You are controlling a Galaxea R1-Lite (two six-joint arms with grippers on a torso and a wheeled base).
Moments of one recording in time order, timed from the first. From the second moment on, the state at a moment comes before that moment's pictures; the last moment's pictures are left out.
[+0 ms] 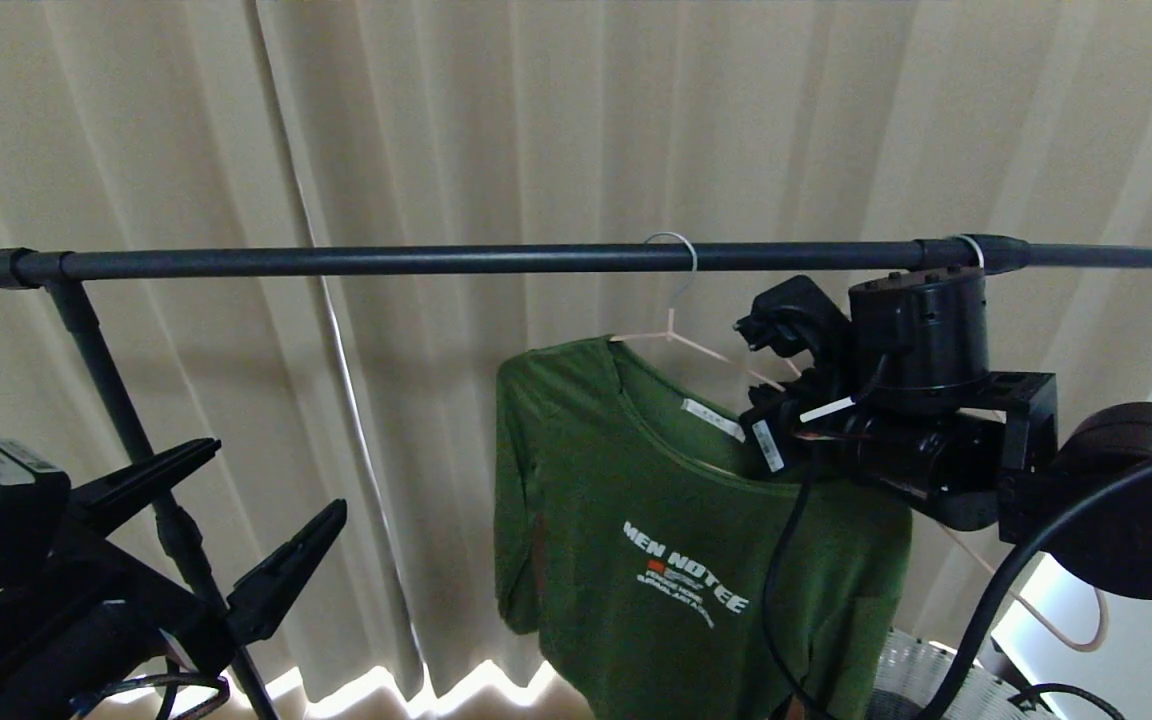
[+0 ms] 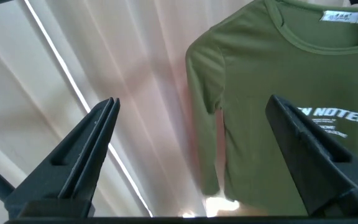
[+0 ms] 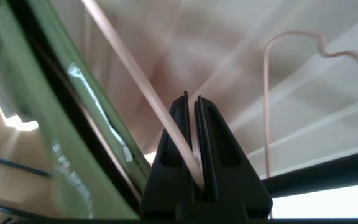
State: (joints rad) left arm -0.49 1.21 -0.11 -1.11 0.12 0.22; right arm 0.61 1.76 -0.99 -0.33 -0.45 -0.15
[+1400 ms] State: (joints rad) left arm -0.49 1.20 -0.10 -1.11 0.12 0.22; right arm 0.64 1.70 -0.78 -0.68 -0.31 -0.07
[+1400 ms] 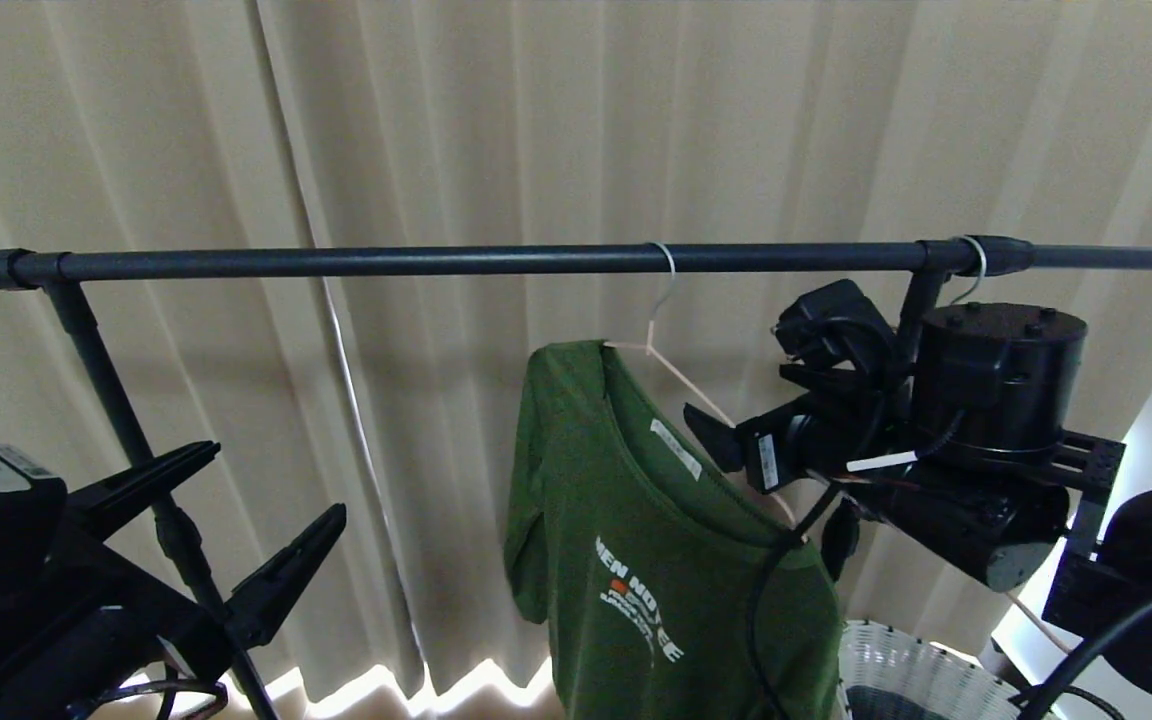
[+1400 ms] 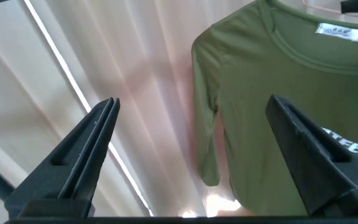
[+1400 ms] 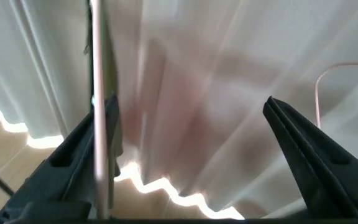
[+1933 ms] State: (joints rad) left arm -0.51 1.16 -0.08 -1.11 0.12 0.24; right arm 0.65 1.44 -0.61 -0.67 -0.30 -0.07
